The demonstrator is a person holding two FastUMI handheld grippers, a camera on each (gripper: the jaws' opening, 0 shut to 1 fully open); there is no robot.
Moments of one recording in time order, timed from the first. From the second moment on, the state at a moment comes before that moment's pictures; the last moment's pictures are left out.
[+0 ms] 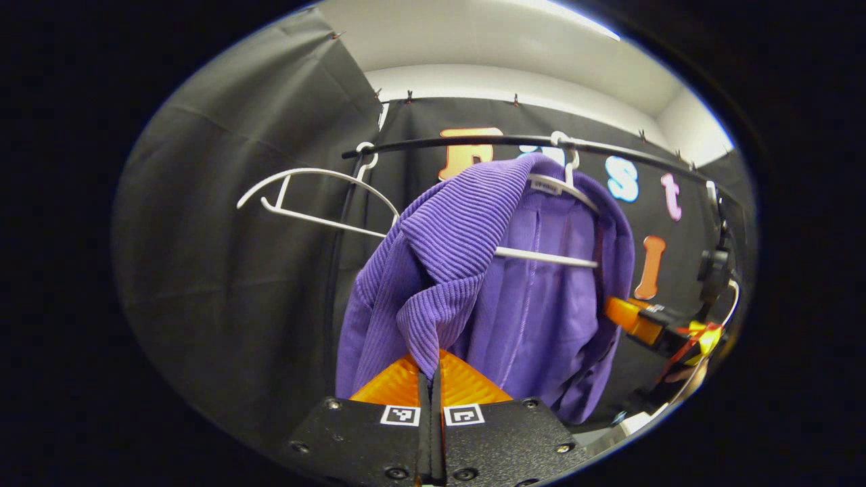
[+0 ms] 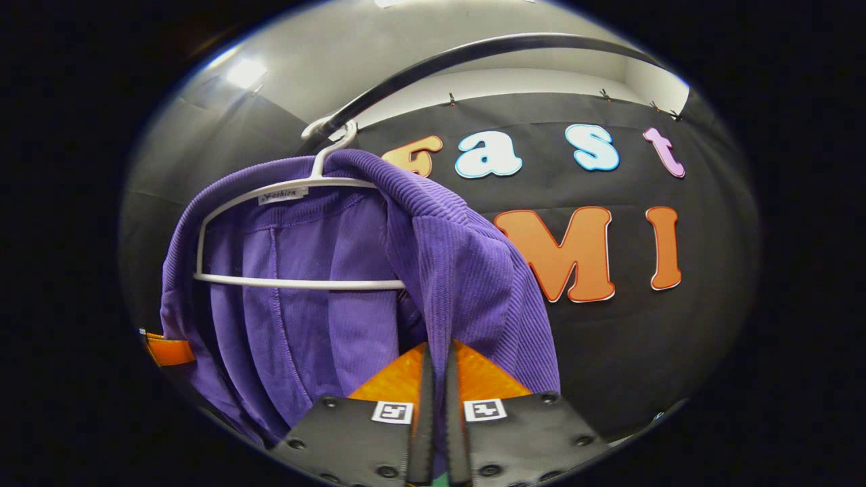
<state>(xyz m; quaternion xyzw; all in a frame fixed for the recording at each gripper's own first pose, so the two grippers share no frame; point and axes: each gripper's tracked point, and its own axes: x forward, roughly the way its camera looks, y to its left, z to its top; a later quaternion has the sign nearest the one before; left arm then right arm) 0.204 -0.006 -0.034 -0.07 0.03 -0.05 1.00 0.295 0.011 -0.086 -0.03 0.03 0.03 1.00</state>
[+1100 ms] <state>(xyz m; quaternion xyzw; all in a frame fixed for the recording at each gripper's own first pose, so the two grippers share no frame) 0.220 0.100 0.074 -0.03 -0.05 0.03 1.00 0.356 -0.055 -0.038 0.15 0.13 0.09 0.98</state>
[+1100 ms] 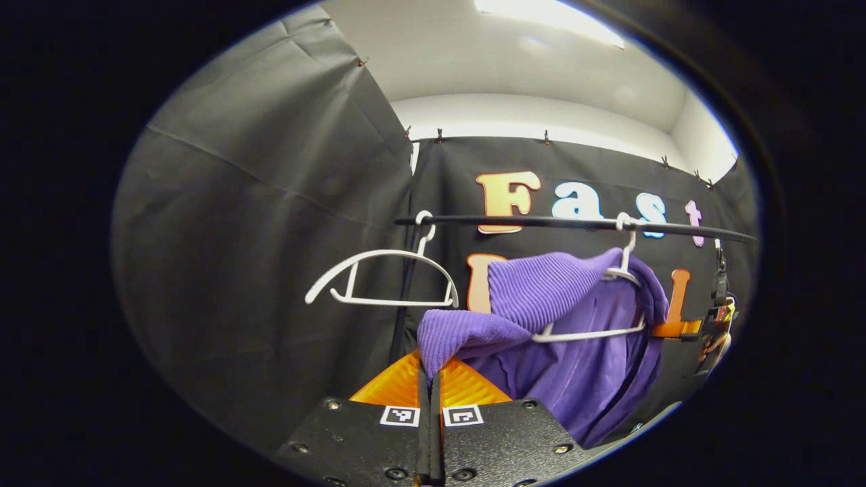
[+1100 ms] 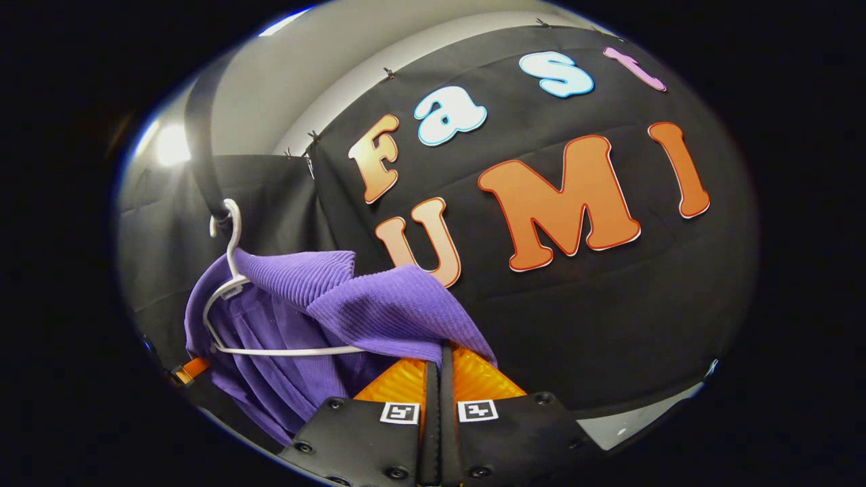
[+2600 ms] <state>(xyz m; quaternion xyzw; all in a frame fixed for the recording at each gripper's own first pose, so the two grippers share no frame) 0.282 0.091 -0.019 -0.02 0.04 -0.01 1.00 0.328 -0.141 -0.112 0.19 0.20 0.06 0.96</state>
